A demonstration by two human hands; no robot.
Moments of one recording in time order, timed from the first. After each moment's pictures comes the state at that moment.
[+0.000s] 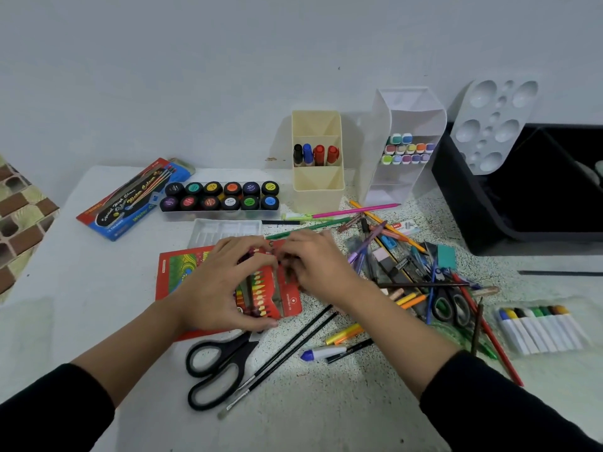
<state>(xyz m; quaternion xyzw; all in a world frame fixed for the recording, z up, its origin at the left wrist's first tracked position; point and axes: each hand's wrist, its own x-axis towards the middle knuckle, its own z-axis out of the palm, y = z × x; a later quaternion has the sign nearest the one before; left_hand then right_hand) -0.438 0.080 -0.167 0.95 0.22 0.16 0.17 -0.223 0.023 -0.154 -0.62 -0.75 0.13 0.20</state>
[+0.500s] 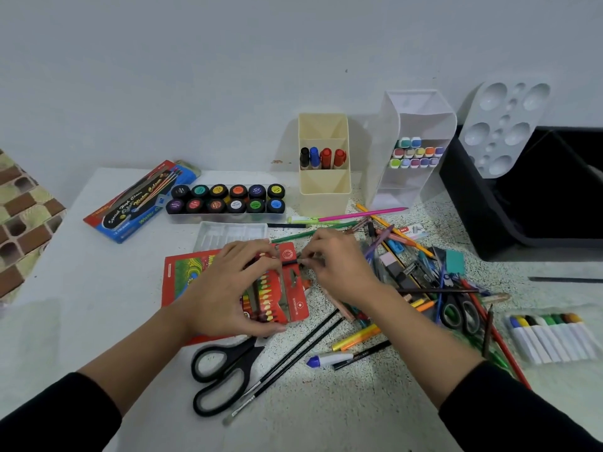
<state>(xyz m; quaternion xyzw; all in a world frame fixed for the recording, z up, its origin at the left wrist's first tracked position) -0.437 0.078 -0.167 0.95 0.22 0.16 0.16 -0.208 0.025 -0.159 -0.68 -0.69 0.13 0.22</state>
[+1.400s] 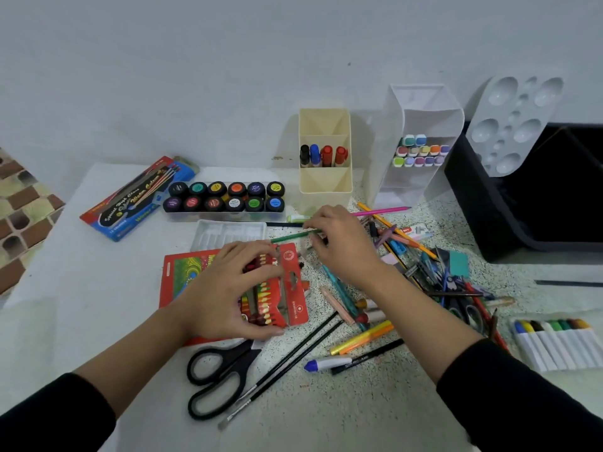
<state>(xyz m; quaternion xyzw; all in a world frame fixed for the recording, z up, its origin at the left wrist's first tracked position) -0.435 0.079 -0.166 0.95 0.21 0.16 0.16 -0.186 0.051 -0.159 -0.66 -0.71 0.06 0.23</state>
